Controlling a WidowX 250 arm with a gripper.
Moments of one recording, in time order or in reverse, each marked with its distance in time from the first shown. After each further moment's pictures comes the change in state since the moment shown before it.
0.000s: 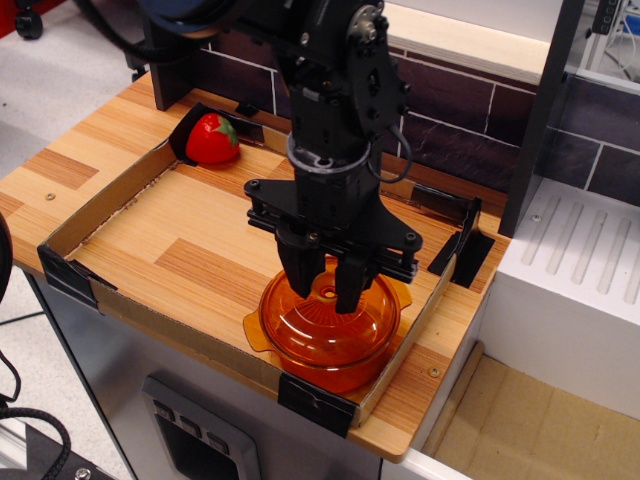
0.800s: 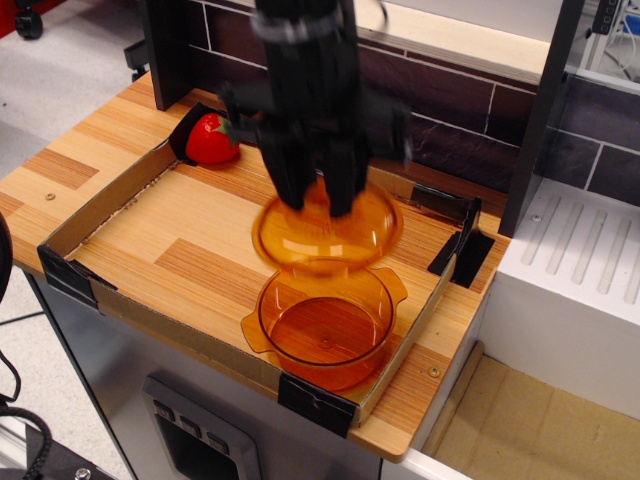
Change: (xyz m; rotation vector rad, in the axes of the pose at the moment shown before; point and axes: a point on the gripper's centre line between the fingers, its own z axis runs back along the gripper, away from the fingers) arm 0.019 0.016 0.059 -0.121 0.017 0.102
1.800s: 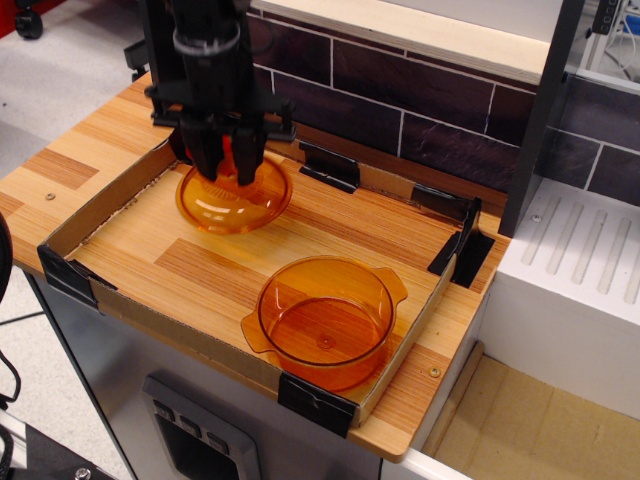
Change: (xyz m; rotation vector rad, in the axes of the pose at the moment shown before) arm 0.064 0.105 -0.056 0.146 -0.062 0.155
